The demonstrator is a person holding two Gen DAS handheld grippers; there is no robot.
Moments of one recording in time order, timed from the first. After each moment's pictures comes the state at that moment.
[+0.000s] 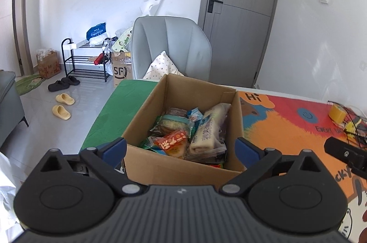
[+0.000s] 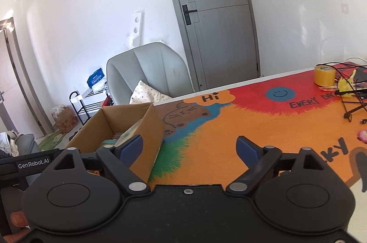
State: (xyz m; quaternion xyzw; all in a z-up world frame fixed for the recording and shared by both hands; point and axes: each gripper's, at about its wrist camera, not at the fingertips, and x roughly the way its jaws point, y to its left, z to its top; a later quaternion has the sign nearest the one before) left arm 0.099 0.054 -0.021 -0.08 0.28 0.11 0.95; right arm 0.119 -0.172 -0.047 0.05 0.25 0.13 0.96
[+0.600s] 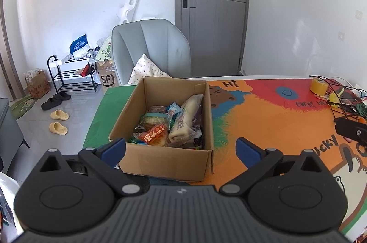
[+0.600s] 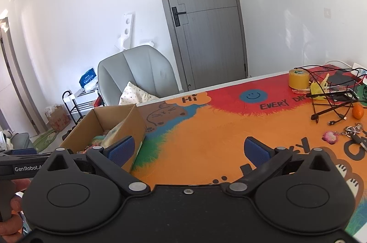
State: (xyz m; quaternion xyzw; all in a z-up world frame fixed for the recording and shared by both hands) left arm 0.070 0.019 0.004 -0.02 0.30 0.06 0.95; right arm 0.088 -0.217 -0.018 0.04 0.26 0.11 0.96
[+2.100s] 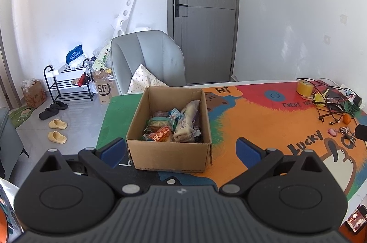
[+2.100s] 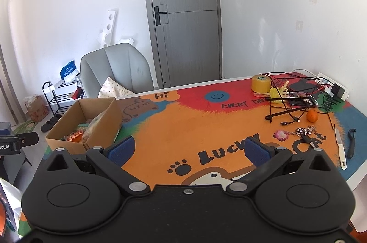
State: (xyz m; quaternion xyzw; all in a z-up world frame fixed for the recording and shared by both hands) left arm 0.023 0.027 0.029 -0.01 0.28 0.04 0.96; right arm 0.033 -0.248 0.011 -0.01 0.26 0.06 0.96
